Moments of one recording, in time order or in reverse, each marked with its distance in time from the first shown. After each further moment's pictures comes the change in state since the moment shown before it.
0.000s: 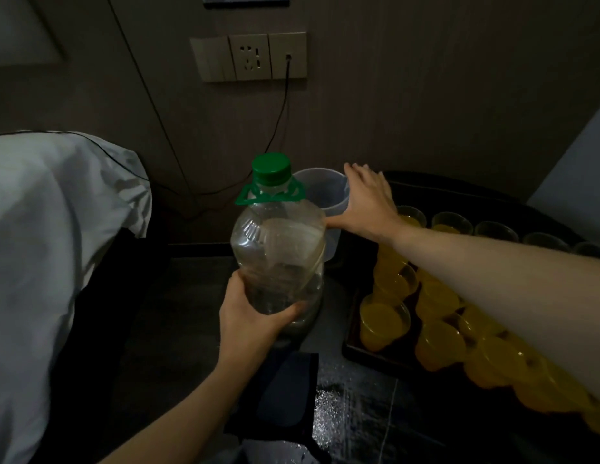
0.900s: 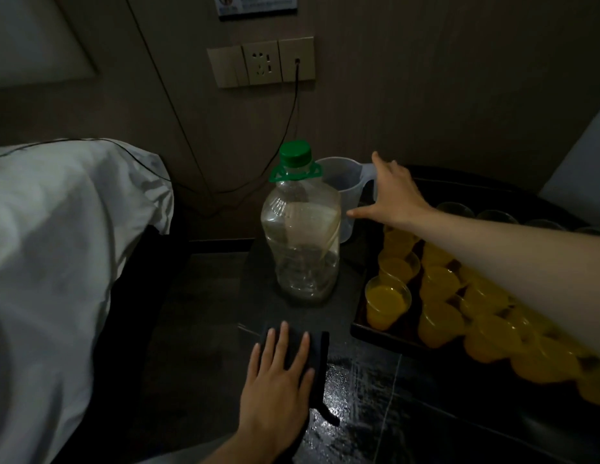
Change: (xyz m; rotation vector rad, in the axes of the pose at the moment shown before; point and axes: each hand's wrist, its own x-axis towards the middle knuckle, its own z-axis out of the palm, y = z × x) left_hand -0.106 -0.043 -0.011 1.065 -0.471 0.153; right_hand -0.024 0.010 -0.030 0.097 -0.032 0.090
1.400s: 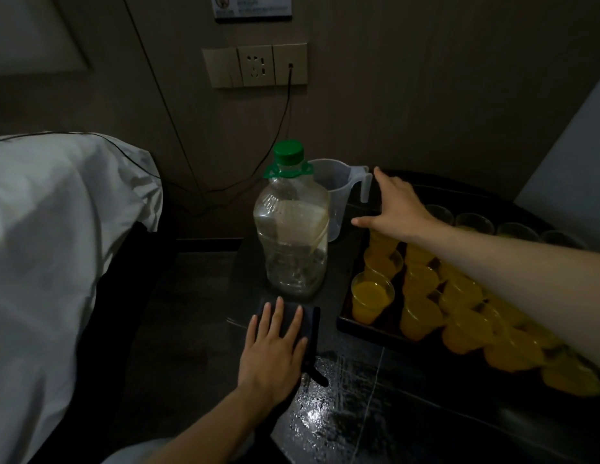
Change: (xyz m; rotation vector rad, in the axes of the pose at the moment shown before) left_hand 0.034 0.006 -0.008 0.036 -0.025 0.054; right_hand -0.034 0.012 -0.012 -0.032 -0.008 0.048
